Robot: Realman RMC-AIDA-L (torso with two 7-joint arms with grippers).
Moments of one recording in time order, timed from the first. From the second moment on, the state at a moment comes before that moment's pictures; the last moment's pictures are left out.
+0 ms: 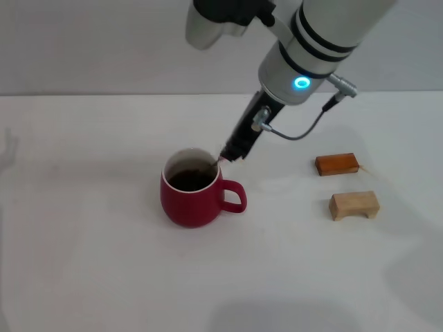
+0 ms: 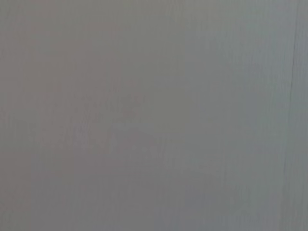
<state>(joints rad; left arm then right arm) -0.40 -2.07 -1.58 -0.23 2.57 1.13 -0.13 1.24 2.07 1.70 0.81 -2.51 1.38 -0.63</state>
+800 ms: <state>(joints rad) -0.40 -2.07 -1.58 -0.23 2.57 1.13 -0.13 1.25 2.07 1.66 0.81 -2.42 1.32 -0.64</state>
